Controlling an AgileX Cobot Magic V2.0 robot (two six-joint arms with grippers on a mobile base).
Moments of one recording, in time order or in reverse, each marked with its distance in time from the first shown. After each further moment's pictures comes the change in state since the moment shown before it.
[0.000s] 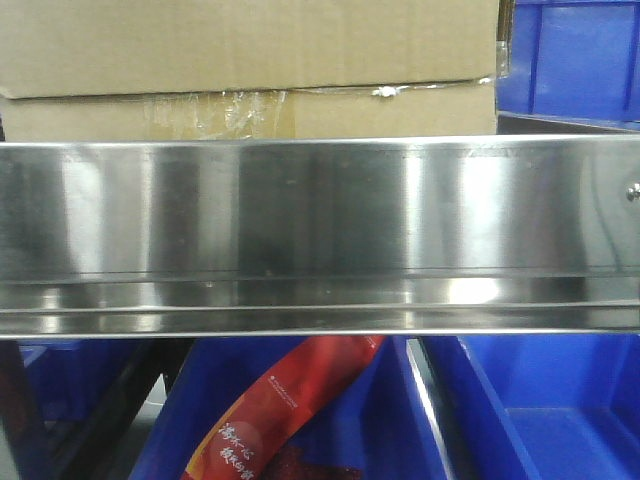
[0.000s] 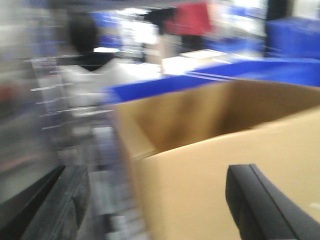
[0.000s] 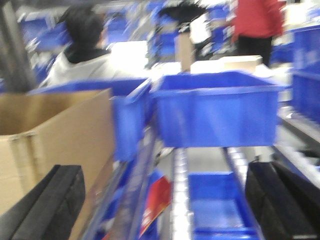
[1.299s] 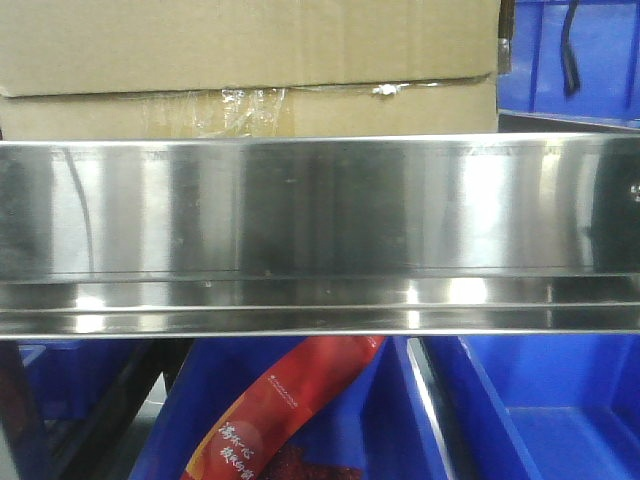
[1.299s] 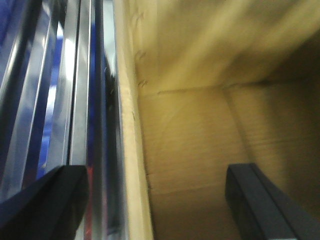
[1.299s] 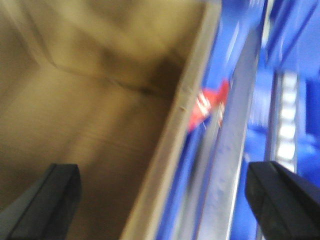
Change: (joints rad) left arm 0.188 1.037 -1.019 0.014 0.691 -0.204; right arm 0.281 1.295 -1.349 -0.128 0.797 0.123
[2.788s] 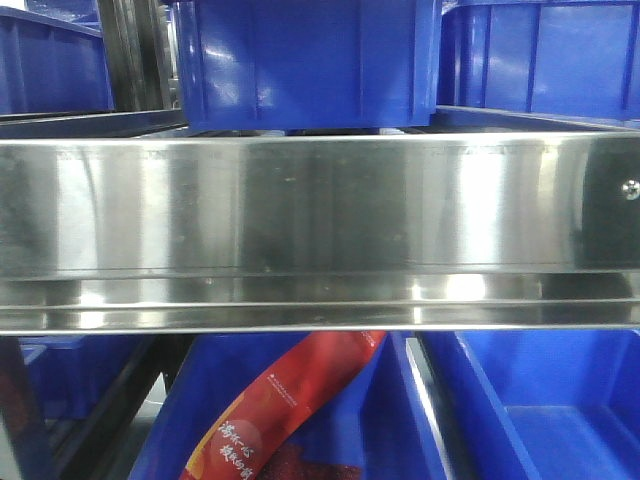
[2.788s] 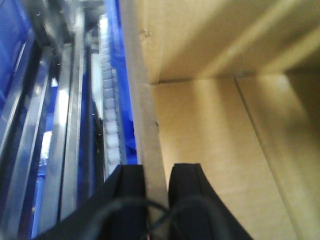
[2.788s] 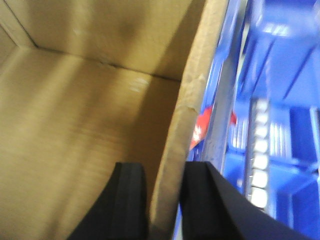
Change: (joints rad) left arm -0.091 -0.115 -0.137 0.017 0.072 -0.010; right arm 0.005 -0.250 0.017 -0.020 0.013 0.026
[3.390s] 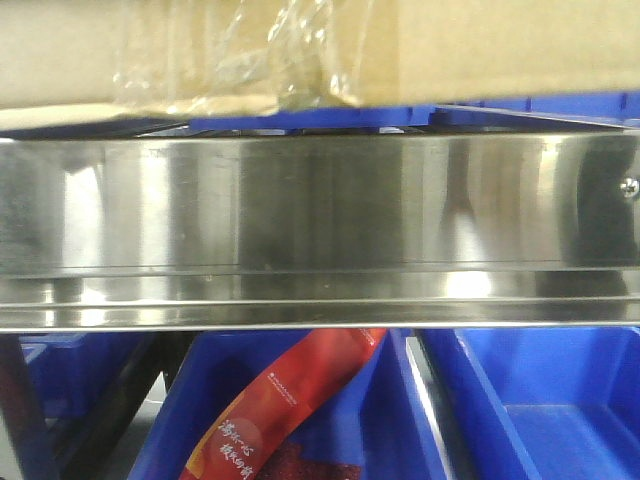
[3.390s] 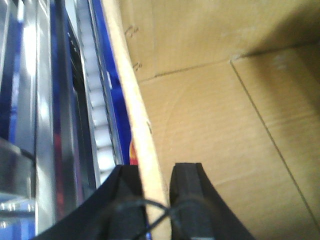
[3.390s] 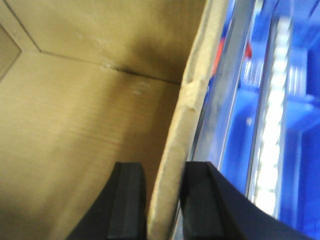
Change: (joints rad) left arm -0.082 -0.214 0.408 -0.014 -0.004 -0.041; right arm 0.010 -0.189 0.379 0.036 0.019 0.002
